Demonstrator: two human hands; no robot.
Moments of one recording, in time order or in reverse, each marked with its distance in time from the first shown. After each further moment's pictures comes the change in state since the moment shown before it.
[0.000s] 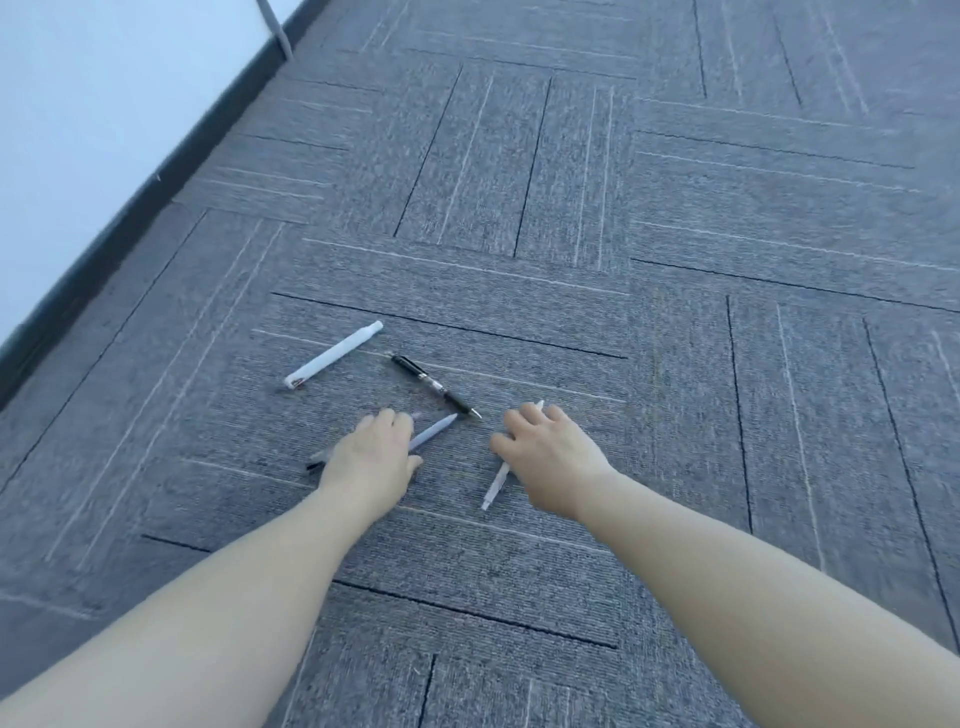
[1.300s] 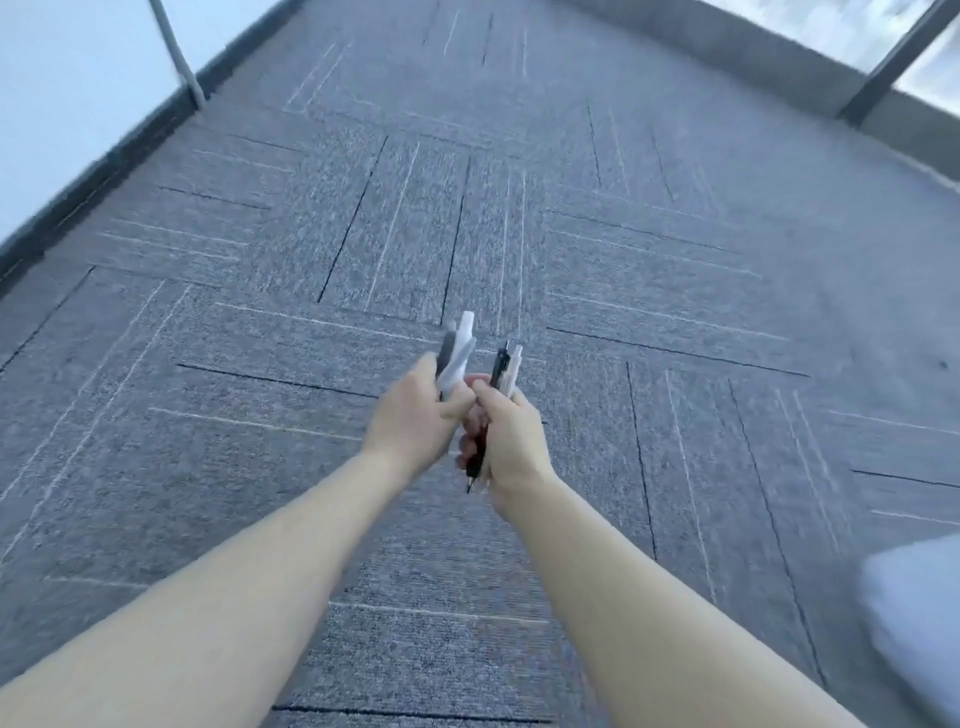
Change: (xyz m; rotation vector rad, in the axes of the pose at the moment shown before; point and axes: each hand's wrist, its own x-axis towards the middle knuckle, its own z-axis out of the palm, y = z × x) left_hand 0.058 0.105 -0.114 -0.827 0.260 0.186; right_hand 0.002 0.029 -0.112 2.051 0.623 0.874
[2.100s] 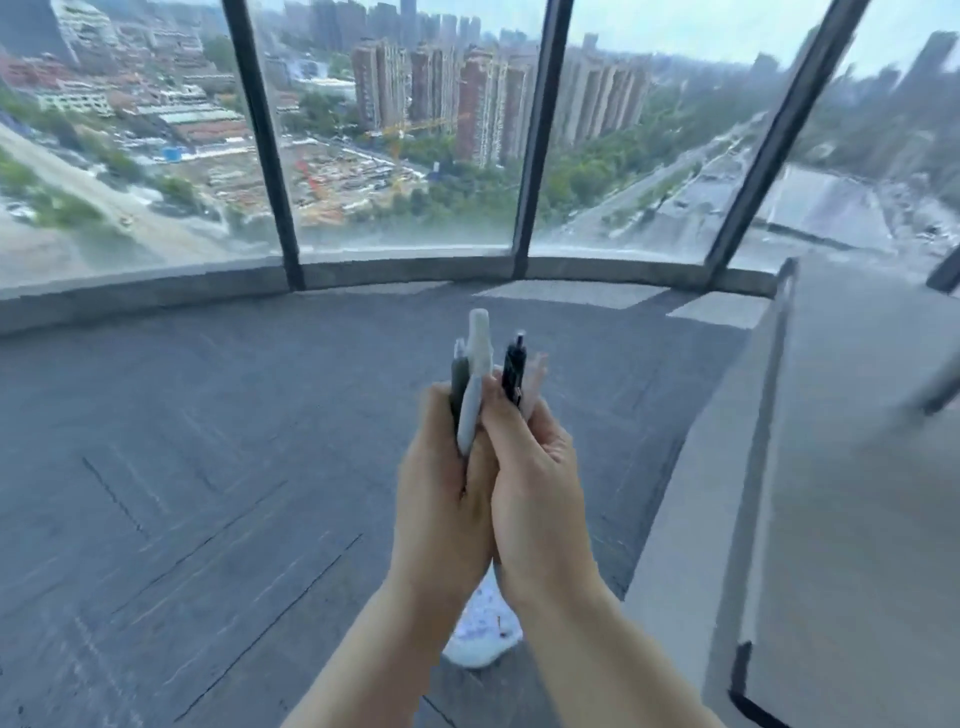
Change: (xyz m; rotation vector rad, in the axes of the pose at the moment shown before) left_hand -0.204 0.842 -0.066 -0.719 -0.664 0.650; right_hand -0.517 -0.598 -0.295 0.459 0.772 -0.819
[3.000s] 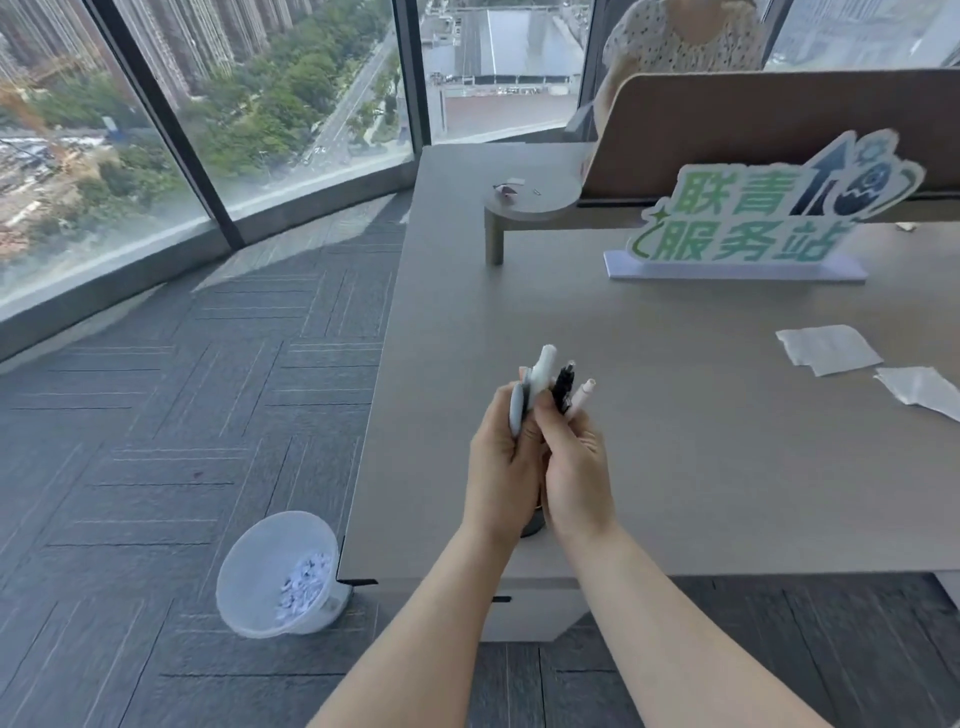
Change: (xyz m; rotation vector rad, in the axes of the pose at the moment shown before) left_hand -0.162 0.073 0.375 -0.246 -0.697 -0.253; right_hand -0.131 -0.179 -0.355 0.109 0.680 -0.139
